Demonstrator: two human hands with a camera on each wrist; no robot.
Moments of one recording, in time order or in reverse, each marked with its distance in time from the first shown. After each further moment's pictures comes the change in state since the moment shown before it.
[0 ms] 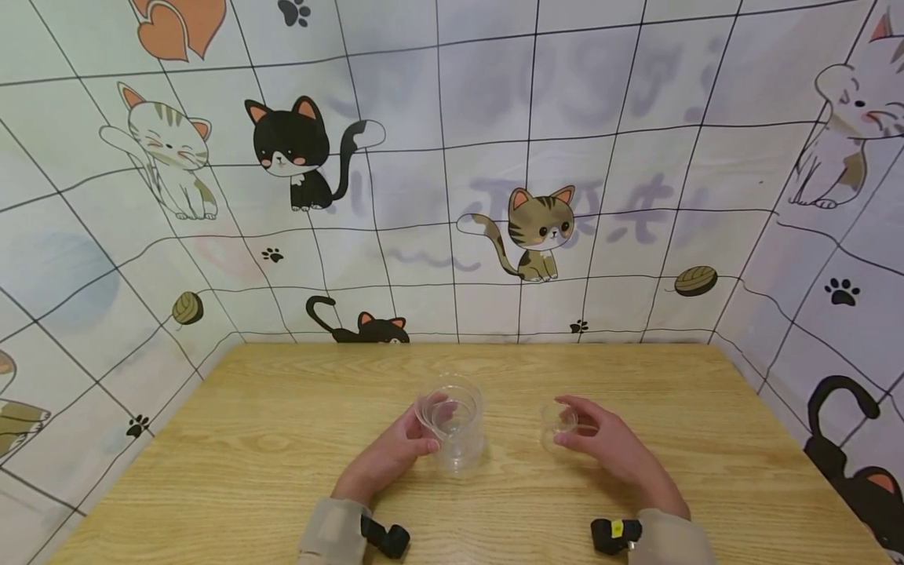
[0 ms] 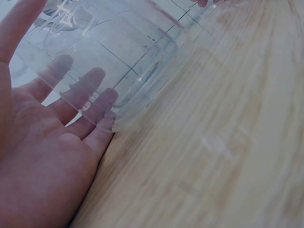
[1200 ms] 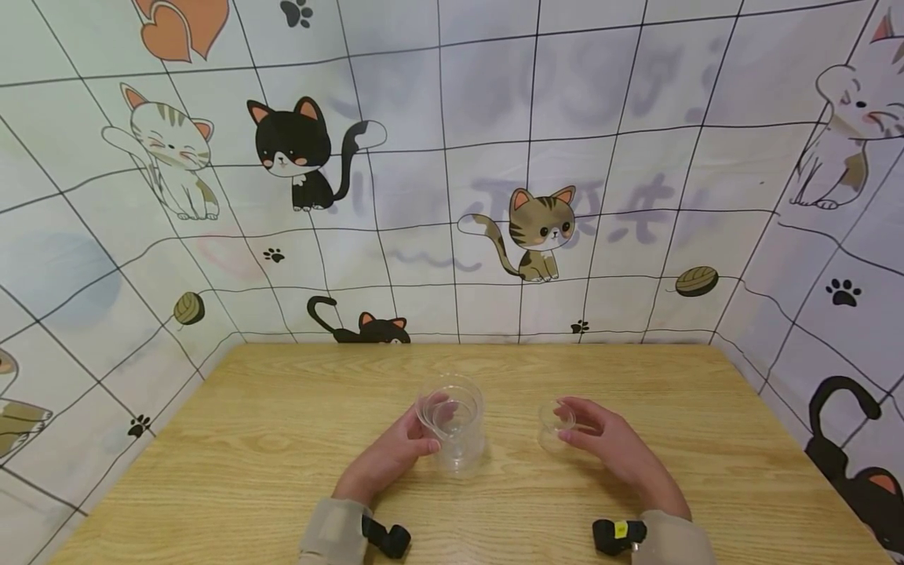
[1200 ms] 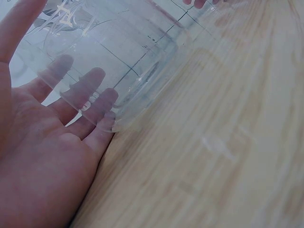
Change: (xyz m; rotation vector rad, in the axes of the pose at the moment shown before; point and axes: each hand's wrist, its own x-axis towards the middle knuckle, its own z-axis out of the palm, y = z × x) left_hand -0.001 0.002 0.001 0.017 0.001 -0.001; right_hand -0.001 0.006 0.004 0.010 0.013 0.017
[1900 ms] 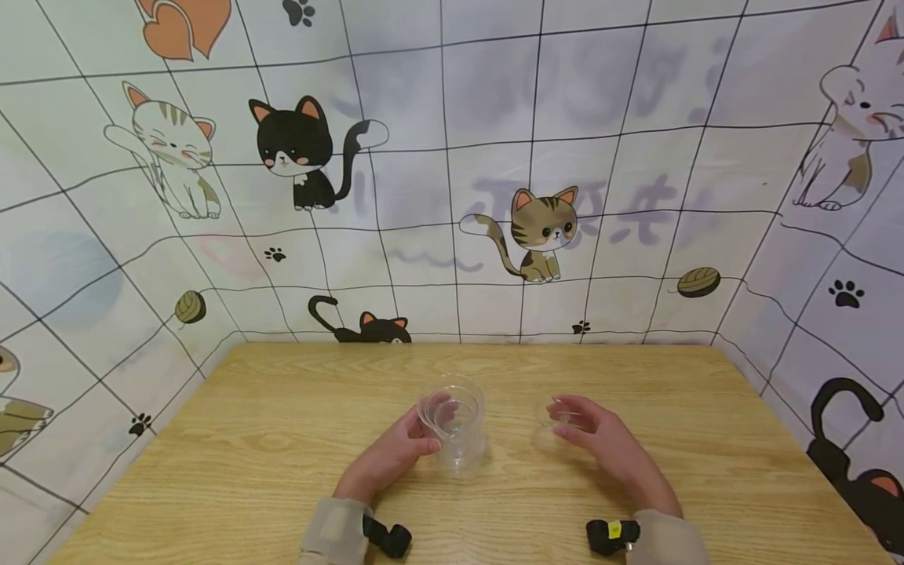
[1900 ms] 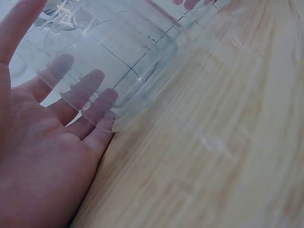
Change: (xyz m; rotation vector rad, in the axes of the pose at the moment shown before) left_hand 0.001 -0.001 -0.001 0.020 0.005 0.008; right_hand 0.006 -0.005 0.005 0.060 0.014 -0.028
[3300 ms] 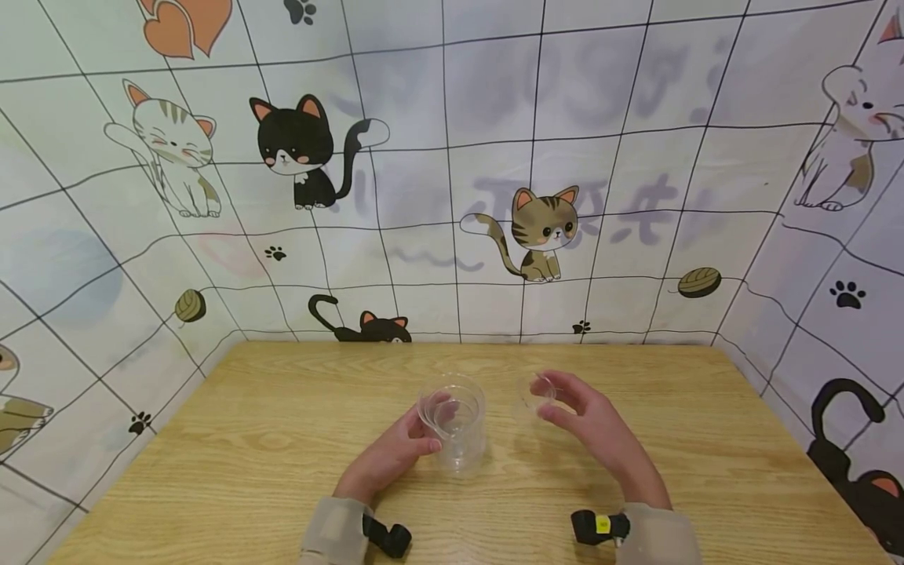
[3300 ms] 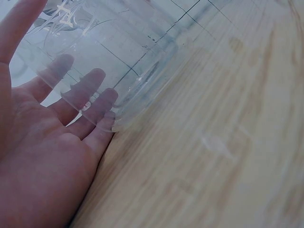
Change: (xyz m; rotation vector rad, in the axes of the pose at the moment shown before) left_hand -0.004 0.013 0.003 -0.013 -0.012 -0.011; right_hand -0.001 -0.050 0.001 0.126 0.011 -0.124
